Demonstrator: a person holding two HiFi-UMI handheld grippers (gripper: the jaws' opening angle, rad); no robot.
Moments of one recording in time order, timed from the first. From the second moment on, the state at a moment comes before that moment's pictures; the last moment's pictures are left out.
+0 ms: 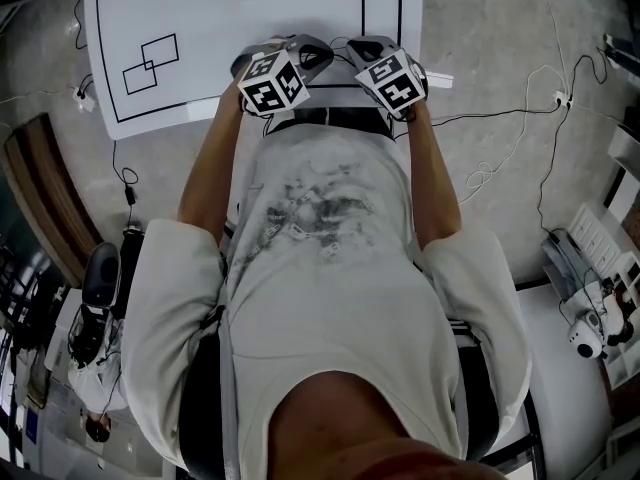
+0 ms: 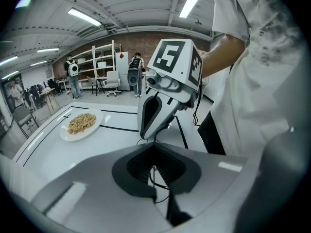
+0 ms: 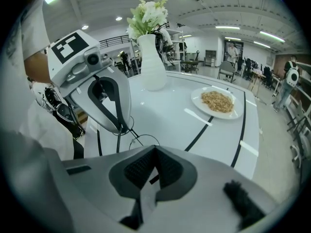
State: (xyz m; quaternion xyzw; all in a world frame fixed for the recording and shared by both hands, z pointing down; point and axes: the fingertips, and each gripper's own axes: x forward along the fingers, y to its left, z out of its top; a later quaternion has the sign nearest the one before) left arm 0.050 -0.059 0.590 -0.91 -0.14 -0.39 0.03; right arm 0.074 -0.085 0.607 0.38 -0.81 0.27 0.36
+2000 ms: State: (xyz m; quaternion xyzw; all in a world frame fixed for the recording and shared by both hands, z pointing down) left arm 0.001 -0.073 0.547 -0.94 -0.03 -0.34 0.01; right arm 0.069 -0.086 0.601 0.39 -0.80 0.22 0.41
